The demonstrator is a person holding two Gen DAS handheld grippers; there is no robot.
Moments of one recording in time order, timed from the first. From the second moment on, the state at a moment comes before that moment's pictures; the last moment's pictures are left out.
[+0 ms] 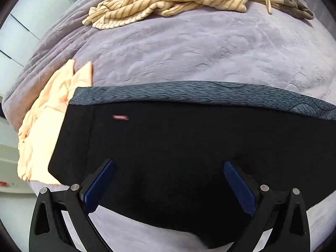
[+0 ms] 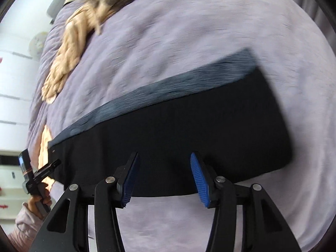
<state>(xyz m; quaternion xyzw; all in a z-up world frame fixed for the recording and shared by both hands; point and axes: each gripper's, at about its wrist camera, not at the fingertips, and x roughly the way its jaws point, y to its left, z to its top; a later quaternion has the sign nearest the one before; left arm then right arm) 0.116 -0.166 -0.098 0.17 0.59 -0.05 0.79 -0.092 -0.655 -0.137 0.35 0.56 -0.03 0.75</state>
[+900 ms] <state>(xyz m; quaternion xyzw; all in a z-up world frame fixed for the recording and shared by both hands) 0.116 0.016 -0.137 0.04 0.57 -0.07 0.82 0.272 -0.096 -0.165 -0.02 0.67 0.37 0.64</state>
